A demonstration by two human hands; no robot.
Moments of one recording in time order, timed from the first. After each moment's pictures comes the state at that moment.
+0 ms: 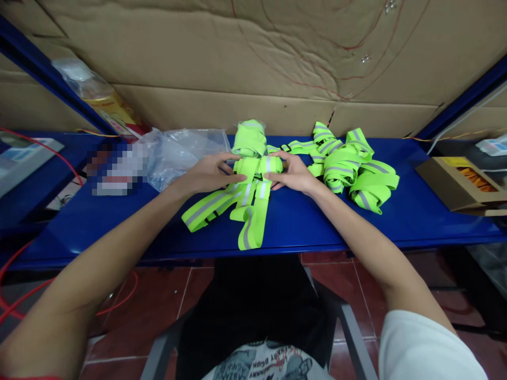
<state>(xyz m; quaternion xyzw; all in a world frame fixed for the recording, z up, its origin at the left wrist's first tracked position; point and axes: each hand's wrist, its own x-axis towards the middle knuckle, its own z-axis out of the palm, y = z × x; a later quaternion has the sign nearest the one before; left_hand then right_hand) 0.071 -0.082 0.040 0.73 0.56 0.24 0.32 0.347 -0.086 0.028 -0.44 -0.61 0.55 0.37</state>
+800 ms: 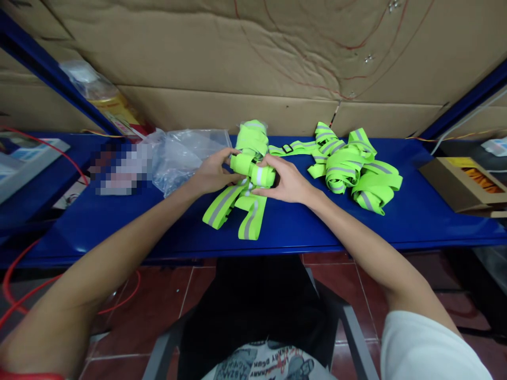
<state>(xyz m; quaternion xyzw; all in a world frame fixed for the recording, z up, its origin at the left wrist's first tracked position) 0.067 -0.071 0.014 0.74 0.51 0.32 0.30 0.337 -0.097 0.026 -0.32 -0.85 0.19 0.36</state>
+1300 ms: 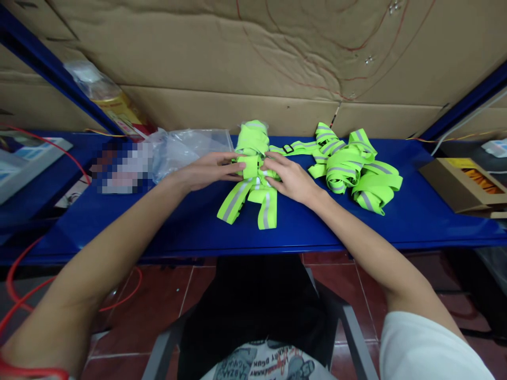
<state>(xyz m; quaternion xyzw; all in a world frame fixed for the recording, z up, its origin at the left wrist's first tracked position) 0.071 -0.078 0.040 0.64 0.43 0.33 0.55 0.348 -0.101 0.035 -0.34 -0.88 0.15 0.29</state>
